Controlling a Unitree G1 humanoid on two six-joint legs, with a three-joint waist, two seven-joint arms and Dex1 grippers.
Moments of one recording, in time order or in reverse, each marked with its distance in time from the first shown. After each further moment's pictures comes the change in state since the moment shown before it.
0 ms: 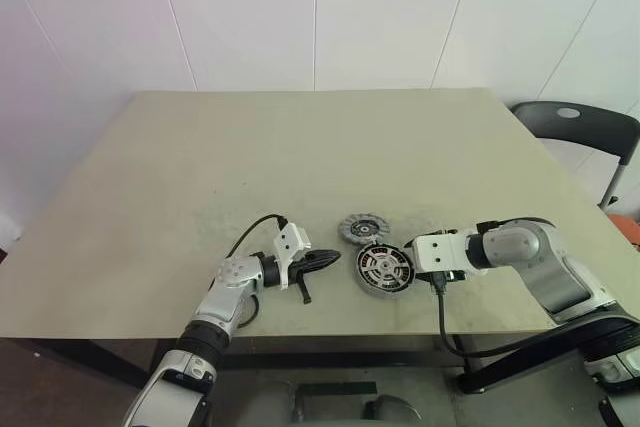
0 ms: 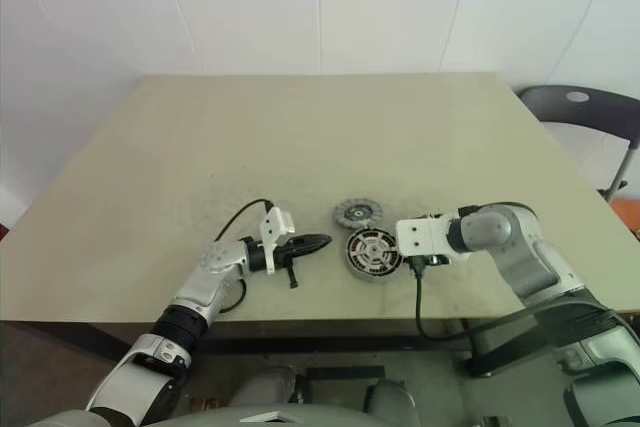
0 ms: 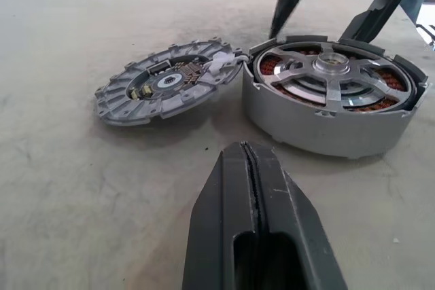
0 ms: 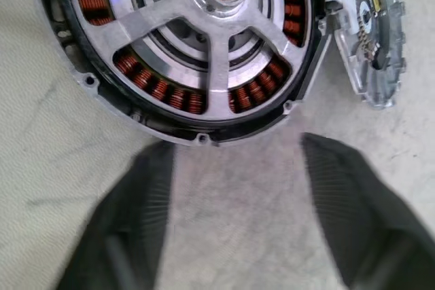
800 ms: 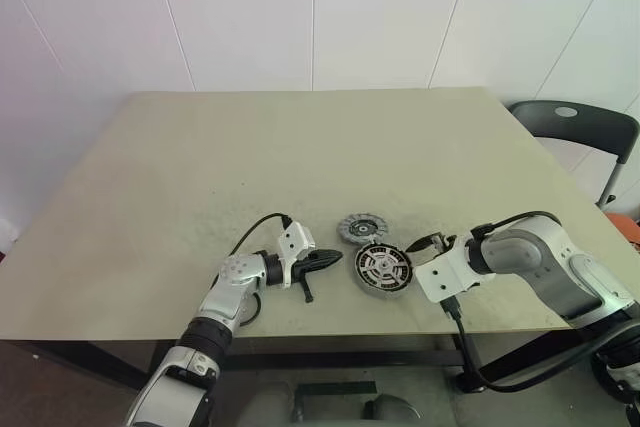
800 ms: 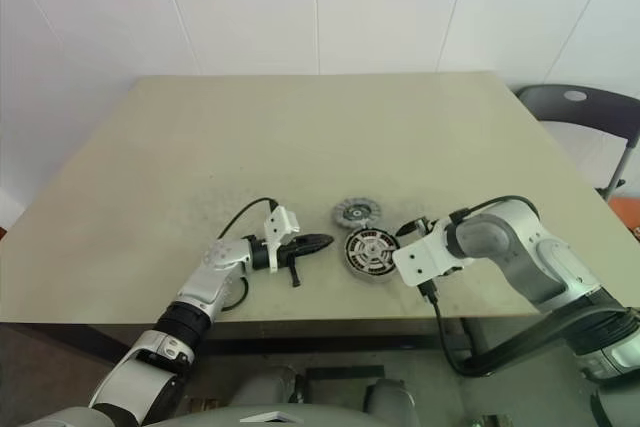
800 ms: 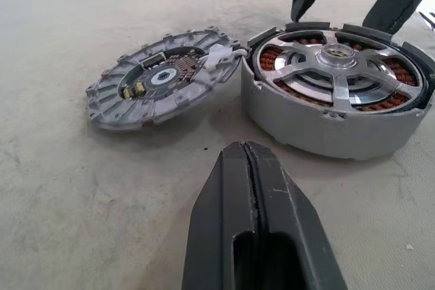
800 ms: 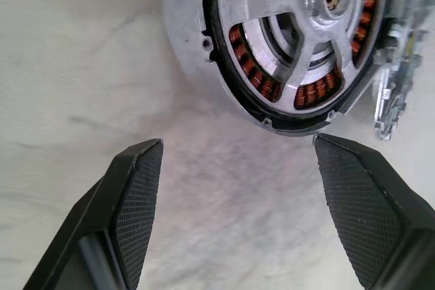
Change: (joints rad) left arm -0.018 -0.010 -0.001 -0.006 0.035 0.033 0.011; right arm -0.021 -0.062 0.060 -0.119 -0.213 -0.190 -0.011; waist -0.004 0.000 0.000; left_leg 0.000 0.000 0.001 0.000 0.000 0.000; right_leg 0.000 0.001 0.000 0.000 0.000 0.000
